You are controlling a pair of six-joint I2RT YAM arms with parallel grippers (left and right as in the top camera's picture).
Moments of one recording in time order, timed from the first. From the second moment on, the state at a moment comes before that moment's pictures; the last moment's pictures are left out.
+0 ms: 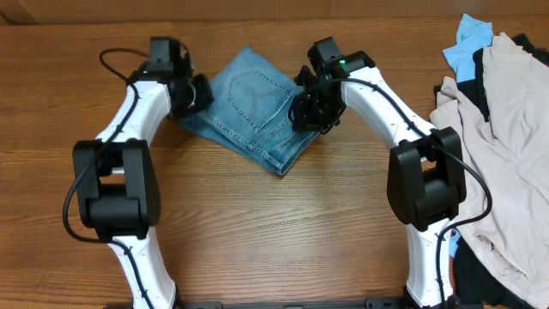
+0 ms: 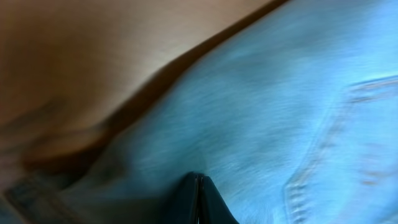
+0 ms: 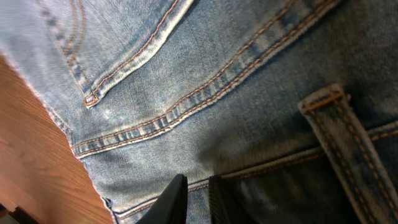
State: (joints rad) left arm 0.01 2.14 1.58 -0.63 0.29 -0.39; right arm 0.37 2.23 1.86 -1.06 -0.42 0.20
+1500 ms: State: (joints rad) left arm 0.13 2.01 1.58 -0.47 0.08 -0.08; right arm 0.53 2.23 1.86 -1.30 -0.53 0.17
